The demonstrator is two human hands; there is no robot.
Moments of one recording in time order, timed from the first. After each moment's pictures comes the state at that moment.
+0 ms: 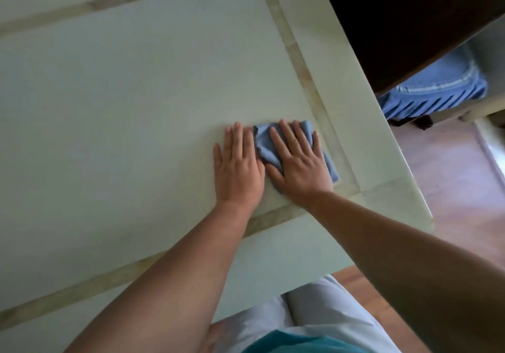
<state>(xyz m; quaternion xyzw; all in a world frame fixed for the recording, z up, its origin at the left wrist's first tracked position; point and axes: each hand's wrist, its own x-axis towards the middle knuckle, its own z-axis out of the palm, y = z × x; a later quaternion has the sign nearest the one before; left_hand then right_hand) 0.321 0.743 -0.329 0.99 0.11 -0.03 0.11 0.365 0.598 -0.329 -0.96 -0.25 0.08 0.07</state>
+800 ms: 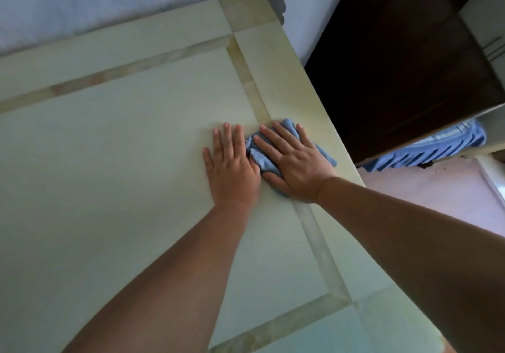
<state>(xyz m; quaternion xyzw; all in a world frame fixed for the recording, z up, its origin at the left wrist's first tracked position) 0.521 0.732 -0.342 0.98 0.18 0.01 0.12 0.580 0.580 -0.329 -0.92 -0.40 0.07 0.01</state>
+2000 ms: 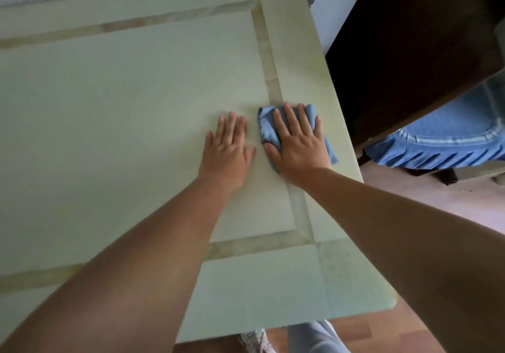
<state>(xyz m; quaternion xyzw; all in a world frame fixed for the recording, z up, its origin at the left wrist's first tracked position) 0.416 0.701 -0.325 0.98 0.16 -0.11 0.10 0.500 0.545 -0.334 -0.95 -0.31 0.09 0.07</state>
